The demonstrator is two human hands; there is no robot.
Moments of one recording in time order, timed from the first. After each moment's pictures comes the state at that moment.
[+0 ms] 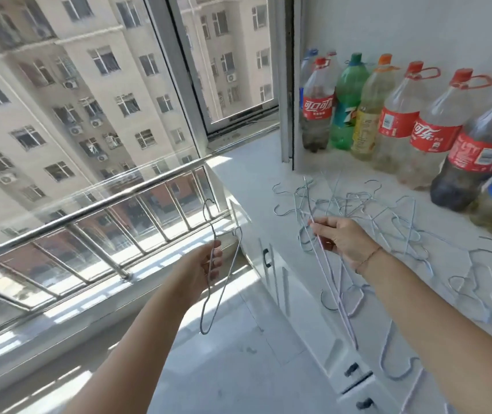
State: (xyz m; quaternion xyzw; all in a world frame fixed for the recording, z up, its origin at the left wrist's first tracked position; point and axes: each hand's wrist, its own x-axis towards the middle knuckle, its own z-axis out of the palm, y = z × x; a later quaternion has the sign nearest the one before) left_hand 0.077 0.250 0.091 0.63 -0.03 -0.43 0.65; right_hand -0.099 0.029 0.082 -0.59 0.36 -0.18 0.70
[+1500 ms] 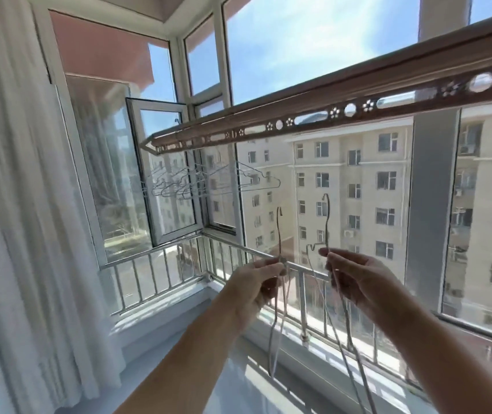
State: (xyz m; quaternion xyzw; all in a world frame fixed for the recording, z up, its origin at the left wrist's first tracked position) left_hand 0.167 1.171 0.307 0.59 0.09 0.10 0.79; right_hand 0.237 0.985 0.314 -0.54 -0.22 0.17 0.79
